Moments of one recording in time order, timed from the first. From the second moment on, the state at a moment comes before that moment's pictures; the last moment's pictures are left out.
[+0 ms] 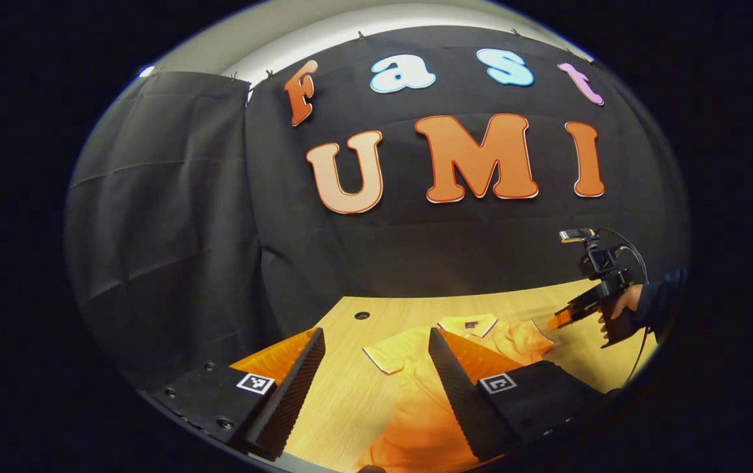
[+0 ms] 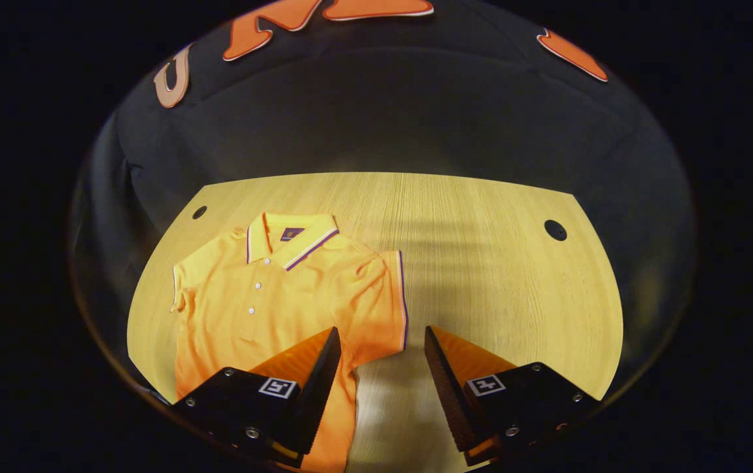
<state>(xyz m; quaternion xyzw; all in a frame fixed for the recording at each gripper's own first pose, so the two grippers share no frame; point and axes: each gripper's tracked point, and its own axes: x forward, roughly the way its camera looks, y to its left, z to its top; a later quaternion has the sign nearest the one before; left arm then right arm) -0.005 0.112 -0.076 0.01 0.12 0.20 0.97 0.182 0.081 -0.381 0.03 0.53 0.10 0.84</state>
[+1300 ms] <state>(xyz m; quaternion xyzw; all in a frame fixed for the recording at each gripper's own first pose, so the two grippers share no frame) 0.007 0.093 -0.103 0.01 0.17 0.21 0.96 0.194 0.092 -0.473 0.03 0.68 0.11 0.72</state>
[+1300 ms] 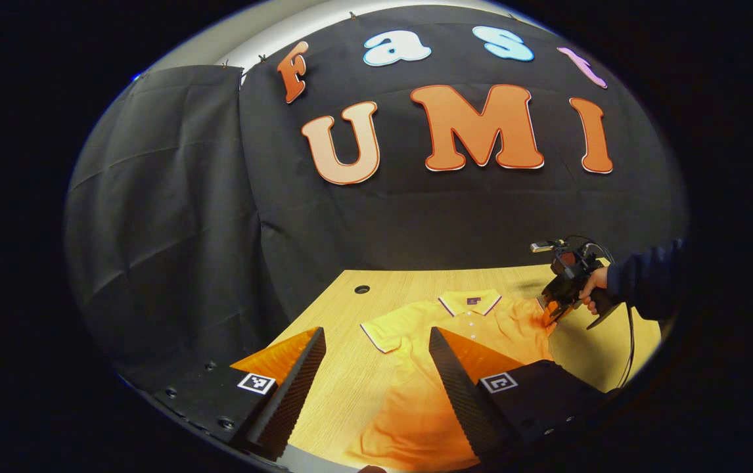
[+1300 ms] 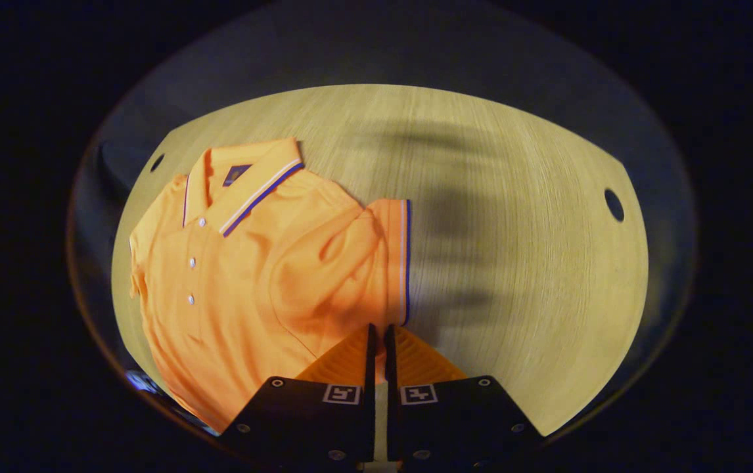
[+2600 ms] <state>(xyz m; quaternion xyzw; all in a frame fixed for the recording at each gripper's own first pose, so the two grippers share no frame) 0.004 0.108 -0.125 -0.03 0.19 0.23 0.95 0.190 0.074 -0.475 0.06 0.66 0.07 0.74</state>
